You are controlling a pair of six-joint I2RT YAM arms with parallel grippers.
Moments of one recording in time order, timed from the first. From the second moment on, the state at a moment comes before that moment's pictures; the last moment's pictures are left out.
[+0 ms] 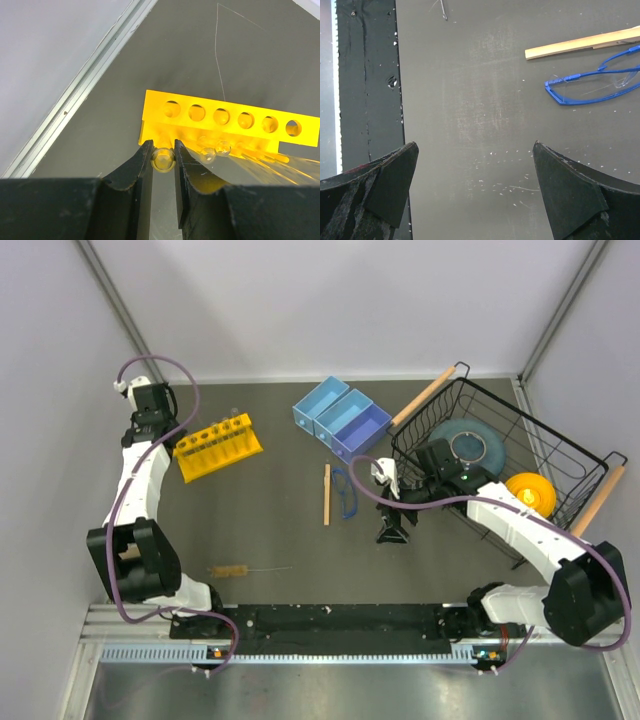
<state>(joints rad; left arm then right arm) 0.19 1.48 1.29 -0.45 -0.30 -0.34 0.49 1.24 0.90 -0.64 -0.82 -0.60</state>
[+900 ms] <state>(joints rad) 0.19 1.55 1.24 -0.43 -0.28 -0.31 0.49 1.27 0.90 -0.64 -0.82 -0.61</state>
